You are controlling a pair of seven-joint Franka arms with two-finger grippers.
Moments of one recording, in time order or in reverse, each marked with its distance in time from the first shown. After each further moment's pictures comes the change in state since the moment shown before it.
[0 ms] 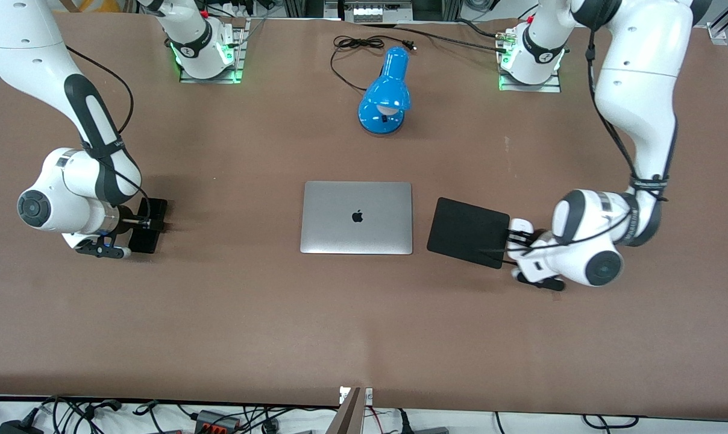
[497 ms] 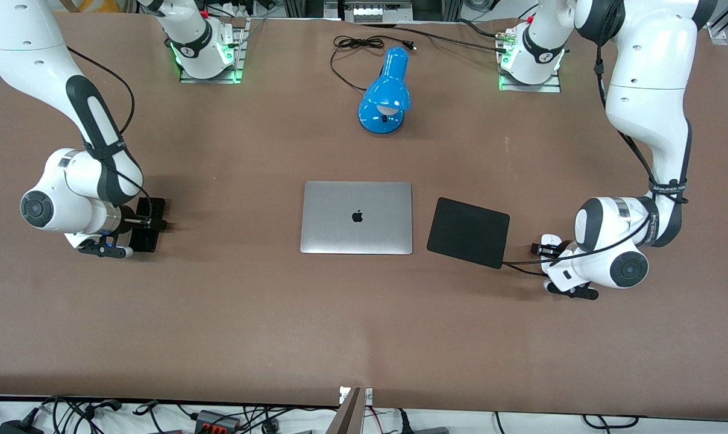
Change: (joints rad) left arm 0.021 0.053 0.153 -0.020 0.074 0.157 0.045; right arm 0.001 0.004 0.001 -0.004 0.000 0.002 0.000
